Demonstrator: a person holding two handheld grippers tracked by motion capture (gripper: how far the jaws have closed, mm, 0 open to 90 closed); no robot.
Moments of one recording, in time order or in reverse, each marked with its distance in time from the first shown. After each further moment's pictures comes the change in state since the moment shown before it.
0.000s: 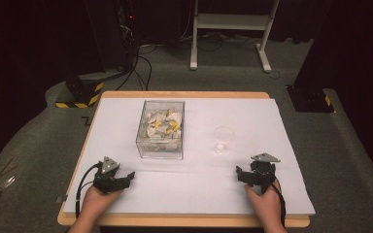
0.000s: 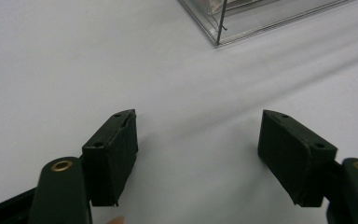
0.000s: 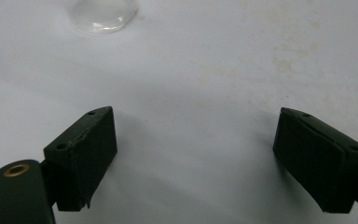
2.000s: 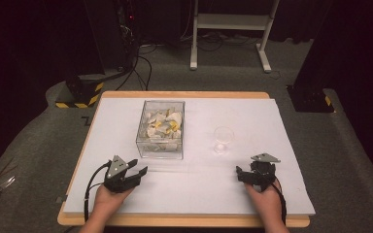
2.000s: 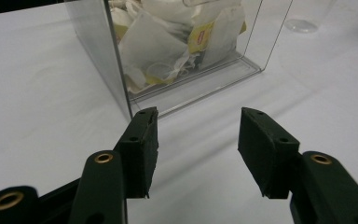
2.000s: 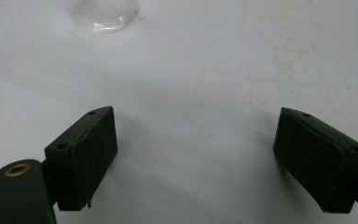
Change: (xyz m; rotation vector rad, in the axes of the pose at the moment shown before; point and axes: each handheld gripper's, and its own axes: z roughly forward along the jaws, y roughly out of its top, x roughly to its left) left arm -0.039 0.024 -0.008 -0.205 -0.127 0.049; right arm 0.000 0.000 0.000 -0.003 0.000 -0.002
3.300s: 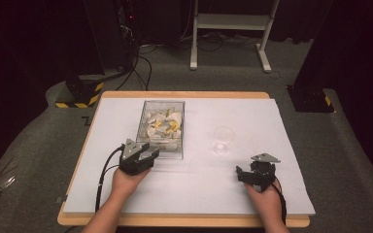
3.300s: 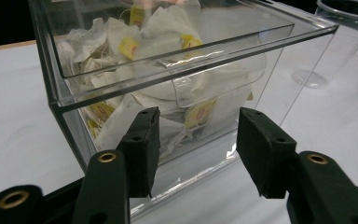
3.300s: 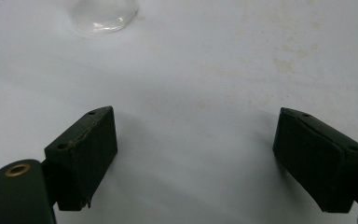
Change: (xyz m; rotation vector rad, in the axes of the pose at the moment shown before) left arm -0.003 0.042 0.044 -0.060 0.030 -0.025; right arm 0.000 0.000 0.000 -0.001 -0.001 -0.003
